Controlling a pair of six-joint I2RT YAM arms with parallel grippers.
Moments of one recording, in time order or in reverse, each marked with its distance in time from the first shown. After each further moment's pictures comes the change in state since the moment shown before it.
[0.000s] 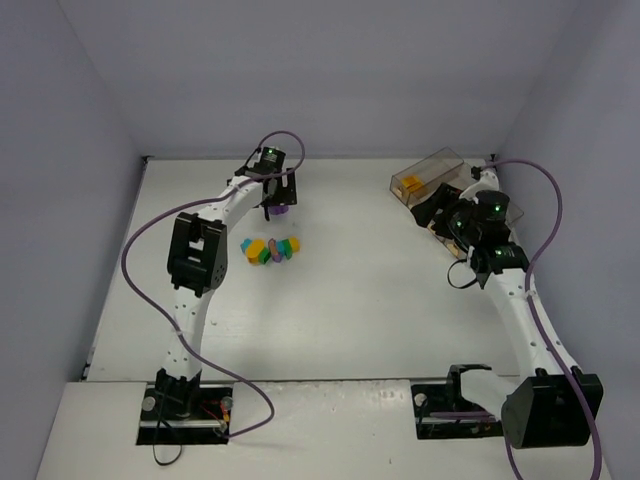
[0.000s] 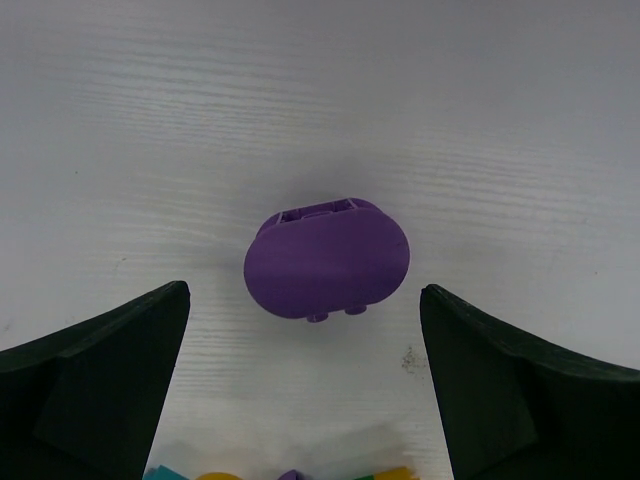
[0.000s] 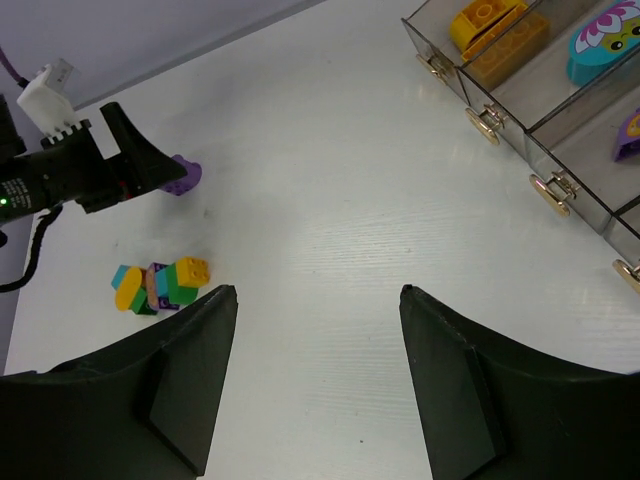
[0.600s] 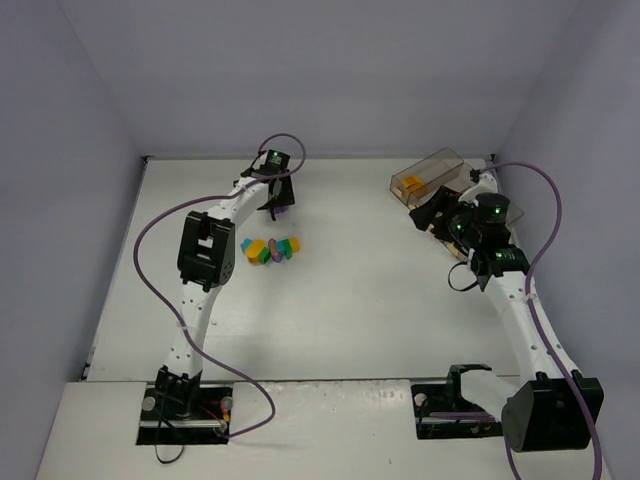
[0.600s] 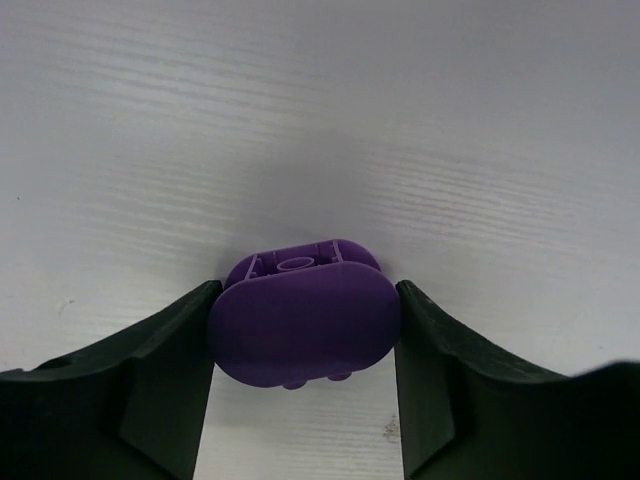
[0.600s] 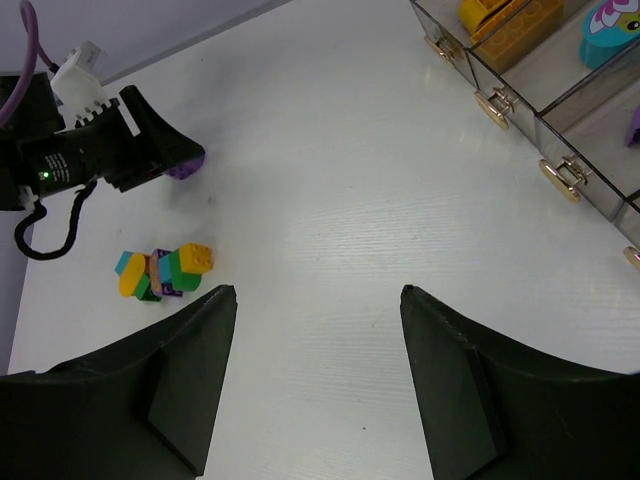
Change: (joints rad) left arm -0.003 0.132 0.119 -0.011 -0.019 -0.100; right arm 0.000 -0.023 -0.014 -0.017 -0.024 0.000
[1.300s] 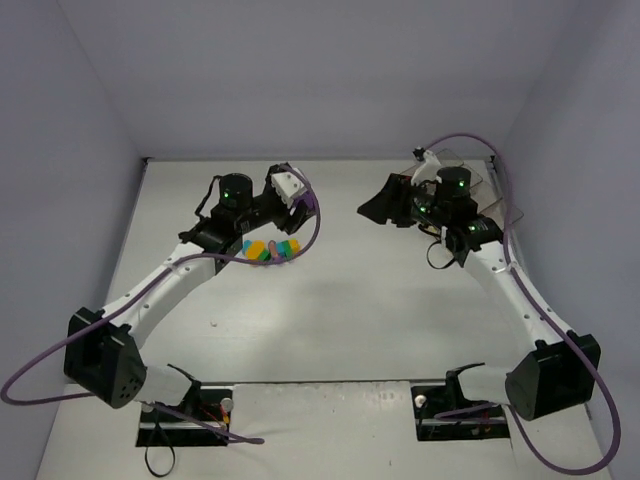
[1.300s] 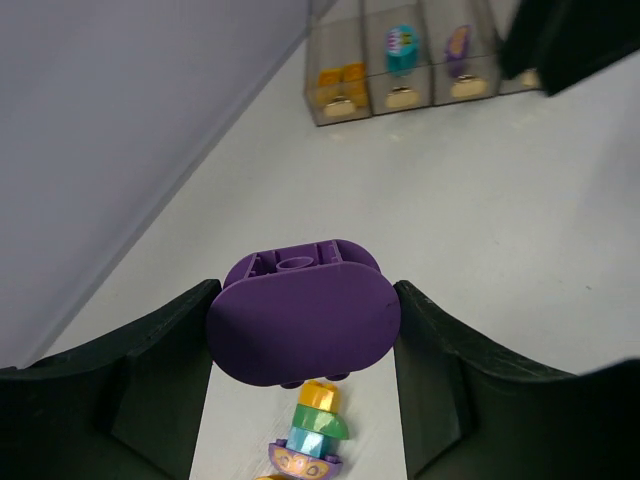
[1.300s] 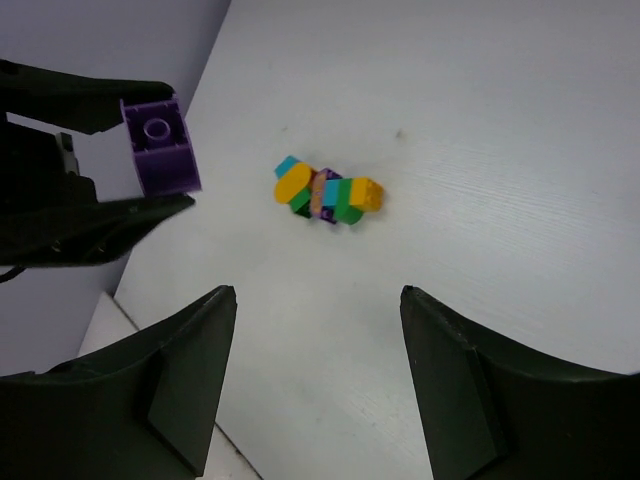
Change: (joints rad) left arm -0.142 -1.014 -0.909 0.630 0.568 0.768; right arm 0.206 0.173 0.219 -0.025 -0.249 0.007
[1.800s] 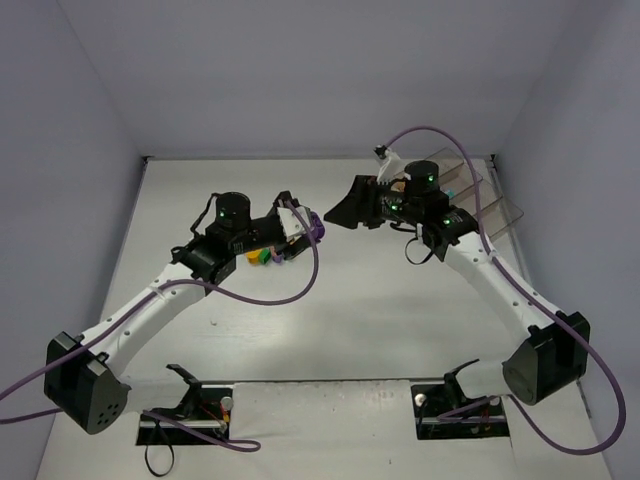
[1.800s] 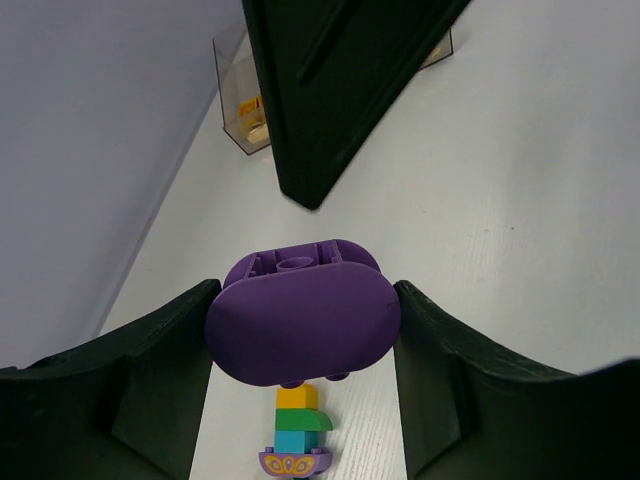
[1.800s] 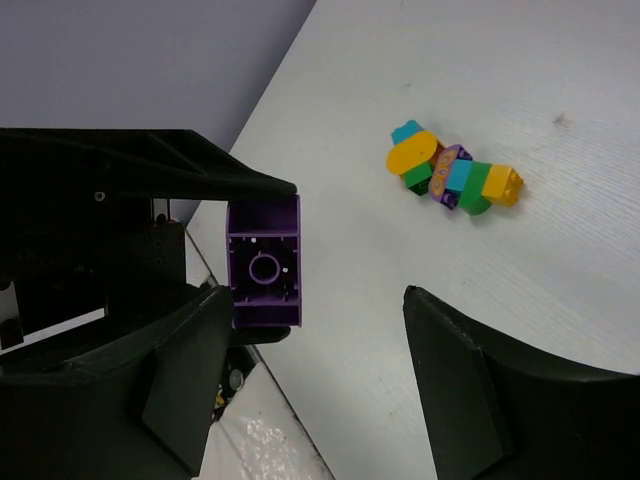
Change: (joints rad) left arm -0.090 -0.175 -0.130 -0.076 0.176 0.225; right arm 0.195 0.097 0.104 0.031 -0.091 0.046
